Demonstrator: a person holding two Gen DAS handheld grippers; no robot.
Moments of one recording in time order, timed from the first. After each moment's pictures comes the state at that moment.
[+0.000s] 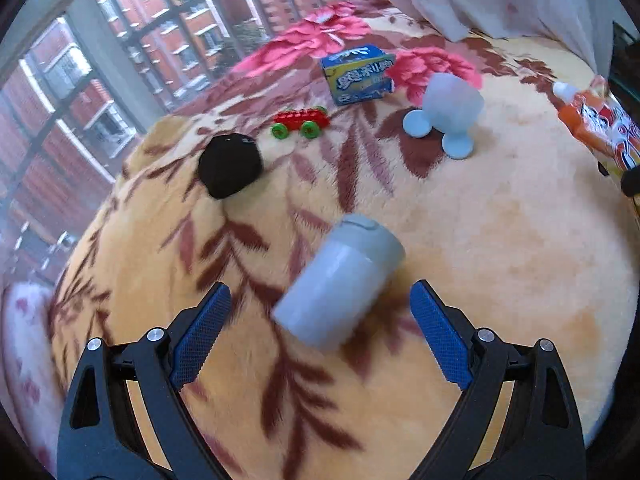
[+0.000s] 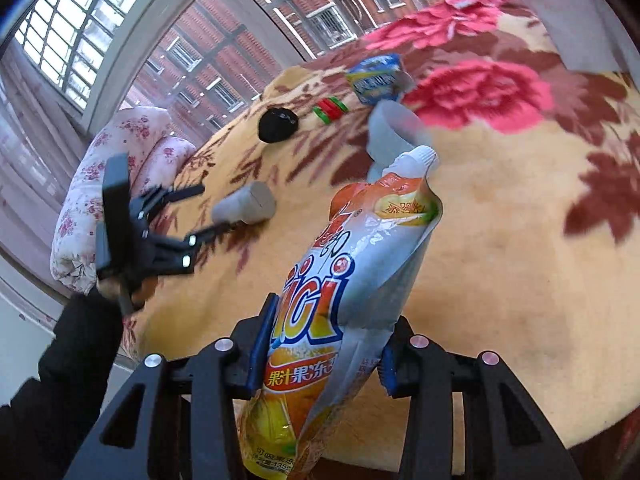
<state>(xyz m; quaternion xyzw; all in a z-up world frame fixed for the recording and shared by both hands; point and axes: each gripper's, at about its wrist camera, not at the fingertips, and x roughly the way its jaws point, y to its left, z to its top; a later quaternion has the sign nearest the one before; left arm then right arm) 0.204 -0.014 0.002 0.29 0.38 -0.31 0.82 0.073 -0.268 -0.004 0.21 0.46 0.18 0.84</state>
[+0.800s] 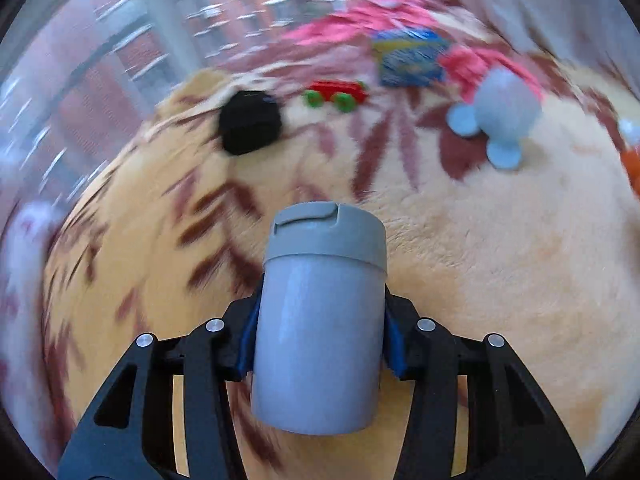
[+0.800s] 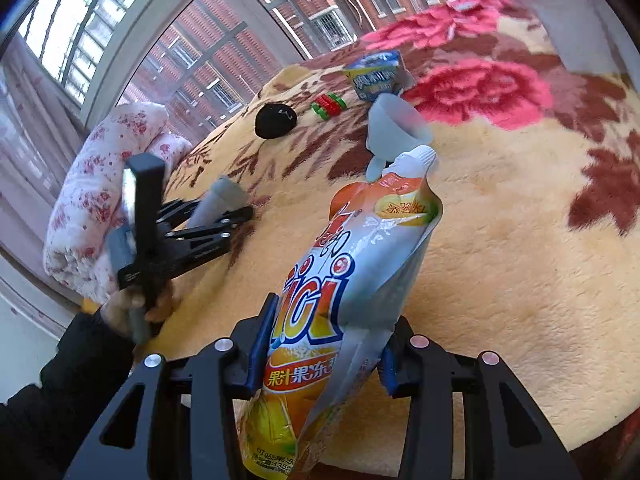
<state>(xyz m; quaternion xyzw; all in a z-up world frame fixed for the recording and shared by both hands) 0.187 -0.031 -0.020 0.21 0.41 -0.16 0.87 0.068 -0.257 -0.008 0.19 0.45 0.17 0.85</state>
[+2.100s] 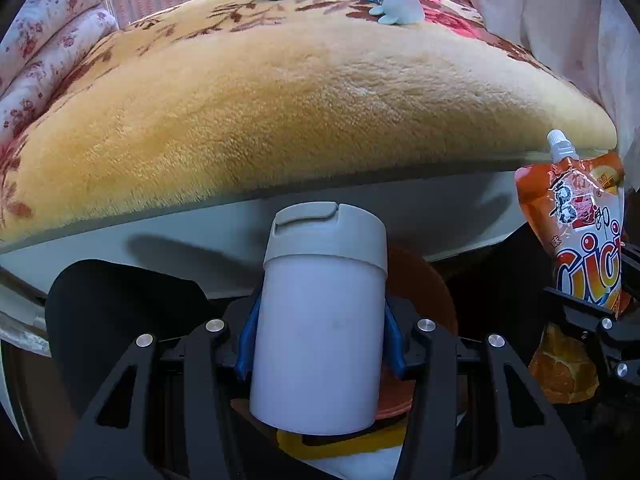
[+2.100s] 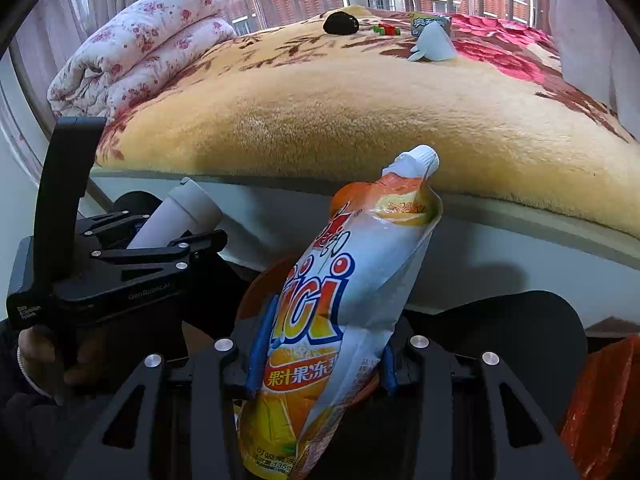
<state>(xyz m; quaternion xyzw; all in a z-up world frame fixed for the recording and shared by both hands) -0.088 -0.041 -0.080 0.04 0.50 -0.09 0.86 -0.126 -0.219 -0.066 -0.01 0.48 0.19 0.86</state>
